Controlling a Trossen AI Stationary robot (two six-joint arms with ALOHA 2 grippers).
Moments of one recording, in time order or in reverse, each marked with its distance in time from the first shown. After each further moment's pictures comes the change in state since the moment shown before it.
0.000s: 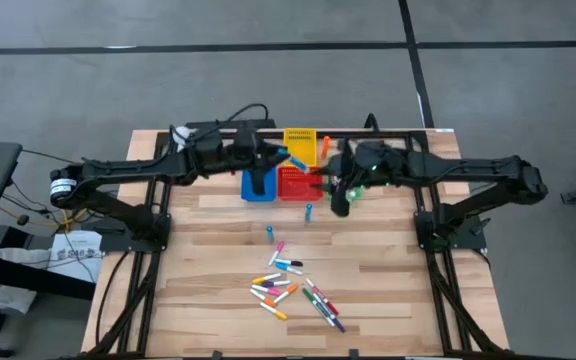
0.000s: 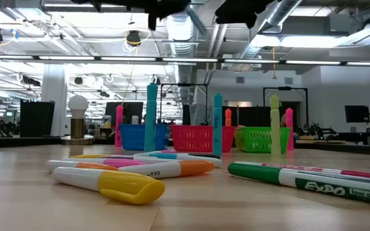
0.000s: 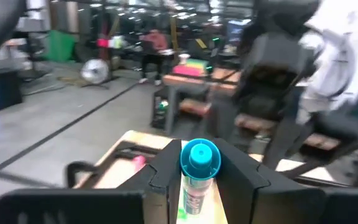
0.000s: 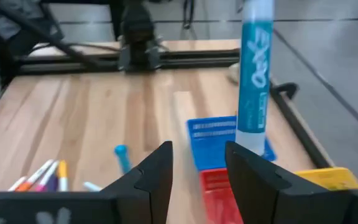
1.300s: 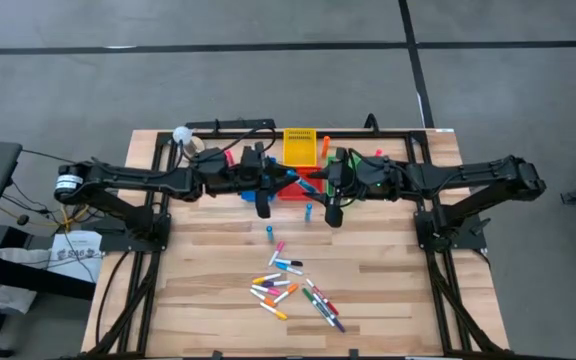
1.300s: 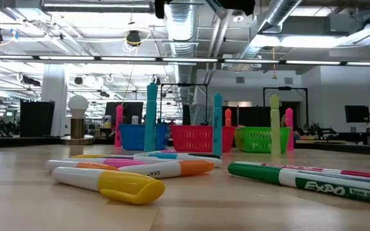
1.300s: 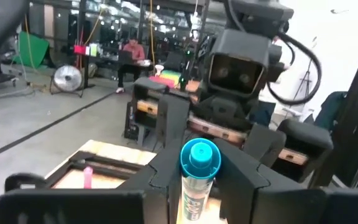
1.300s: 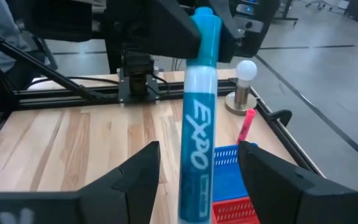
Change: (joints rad) left arm -0.179 0.054 0.000 0.125 -0.100 -0.064; right arm 0.143 0.018 0.001 0.131 0.184 0.055
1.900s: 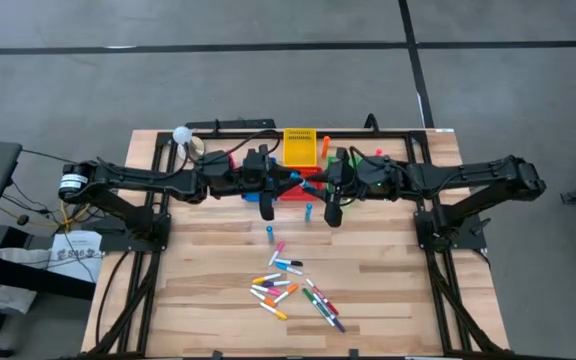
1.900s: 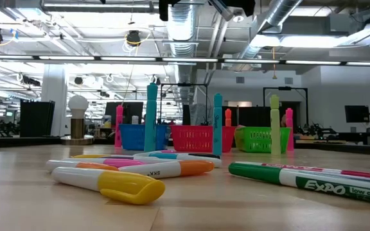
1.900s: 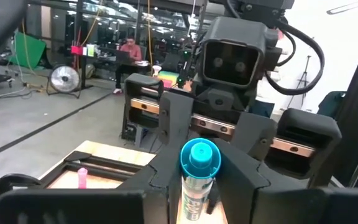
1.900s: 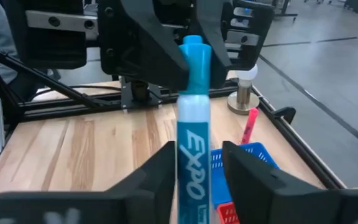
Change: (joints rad) left arm -0.009 0.035 0.000 0.042 0.000 0.000; right arm -0.003 0.000 0.000 0.012 0.000 0.057
